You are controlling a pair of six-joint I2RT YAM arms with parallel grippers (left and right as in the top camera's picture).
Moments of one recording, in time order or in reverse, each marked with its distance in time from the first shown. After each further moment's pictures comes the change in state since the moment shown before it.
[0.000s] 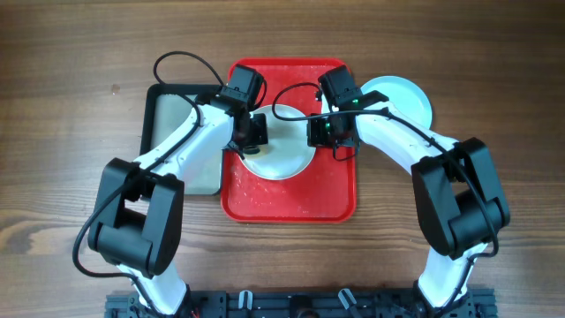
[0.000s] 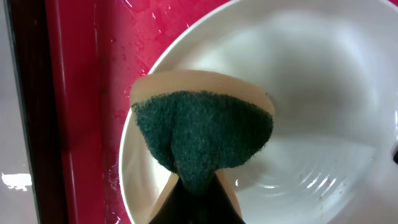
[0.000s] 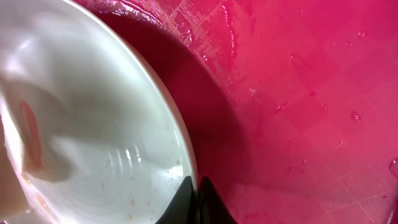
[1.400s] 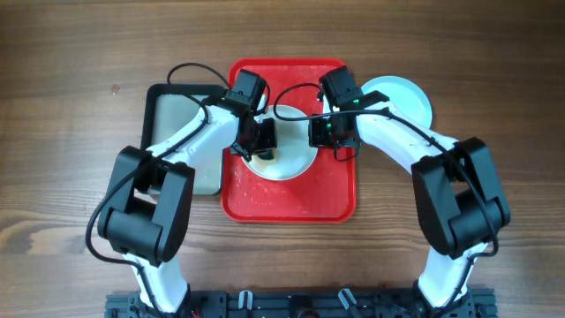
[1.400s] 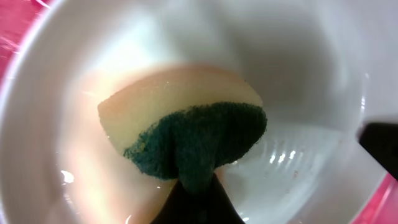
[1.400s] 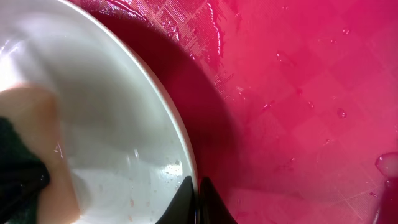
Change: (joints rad) left arm -0.005 0.072 -0.019 0.079 0.211 0.002; right arm -0.002 0.002 -0.003 -0.005 0.011 0.000
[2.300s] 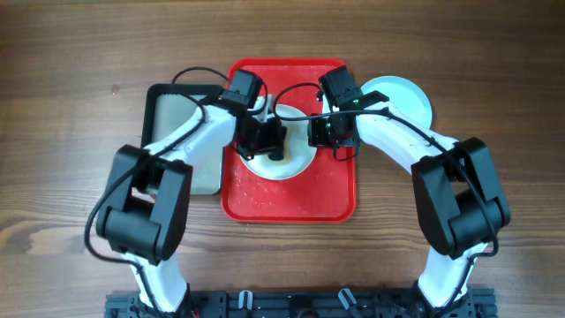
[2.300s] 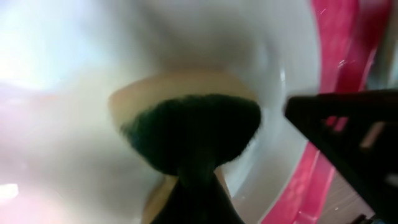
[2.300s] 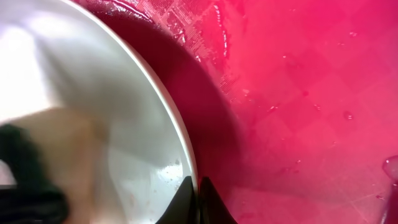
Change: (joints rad) left arm 0.034 -0.014 -0.007 0.038 0.209 0.034; right arm 0.001 0.000 0.000 0.006 -0.008 0.000
